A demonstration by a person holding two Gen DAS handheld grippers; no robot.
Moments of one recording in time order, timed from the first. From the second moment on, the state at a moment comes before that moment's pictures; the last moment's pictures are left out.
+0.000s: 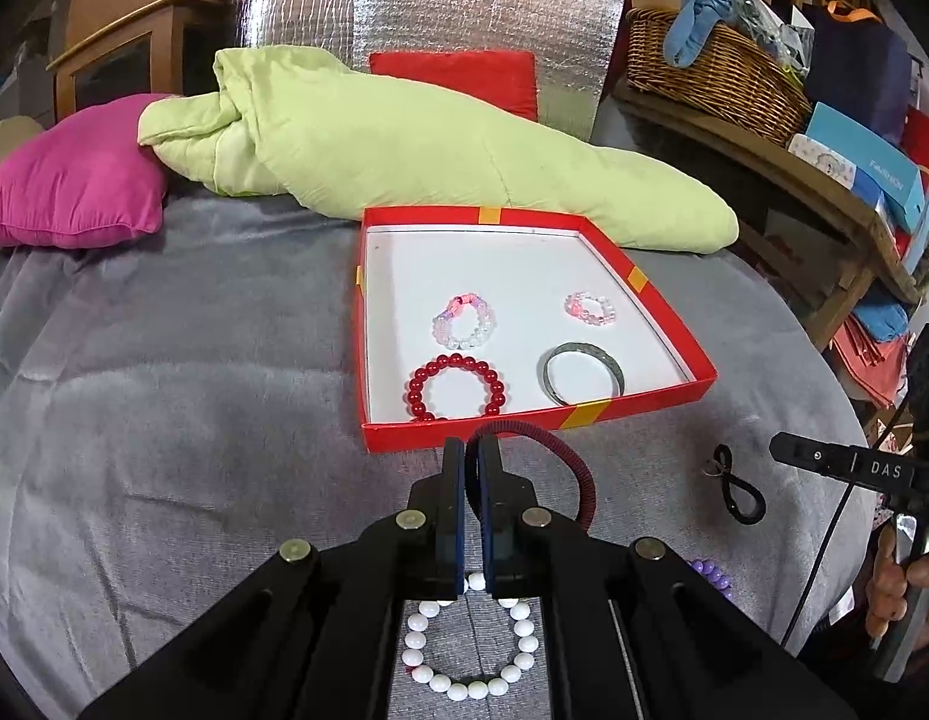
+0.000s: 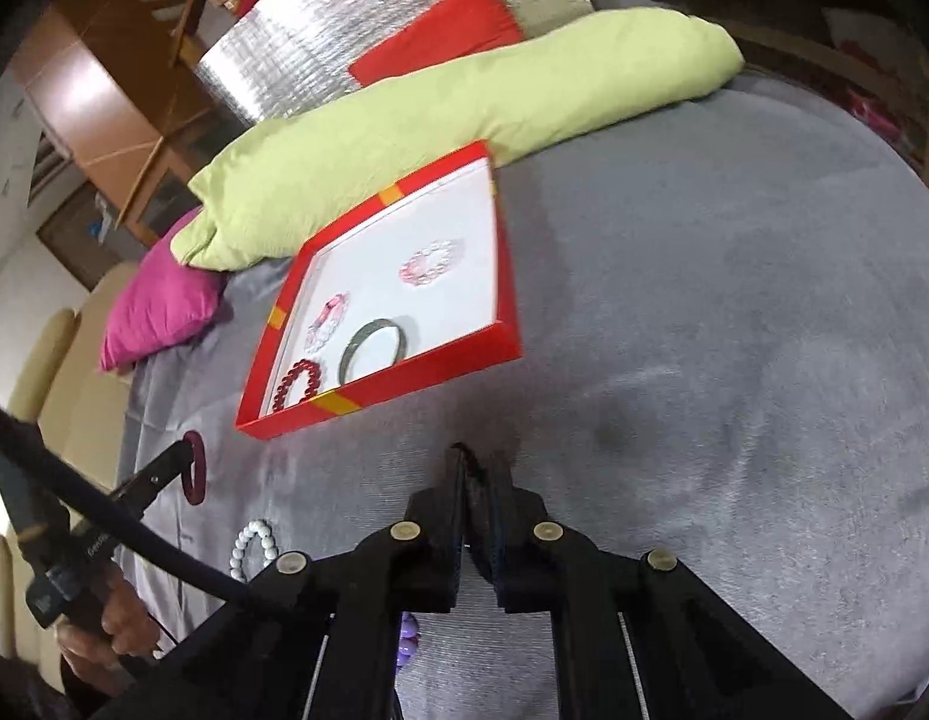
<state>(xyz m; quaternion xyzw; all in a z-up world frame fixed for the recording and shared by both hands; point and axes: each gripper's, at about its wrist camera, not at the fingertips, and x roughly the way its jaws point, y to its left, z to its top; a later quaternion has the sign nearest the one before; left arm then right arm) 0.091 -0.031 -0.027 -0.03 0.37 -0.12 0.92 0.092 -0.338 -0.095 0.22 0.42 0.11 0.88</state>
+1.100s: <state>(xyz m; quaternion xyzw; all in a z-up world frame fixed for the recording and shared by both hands) 0.084 -0.031 -0.016 -0.03 0.34 -0.11 0.93 0.083 -0.298 -0.077 0.20 0.37 0.15 0.89</state>
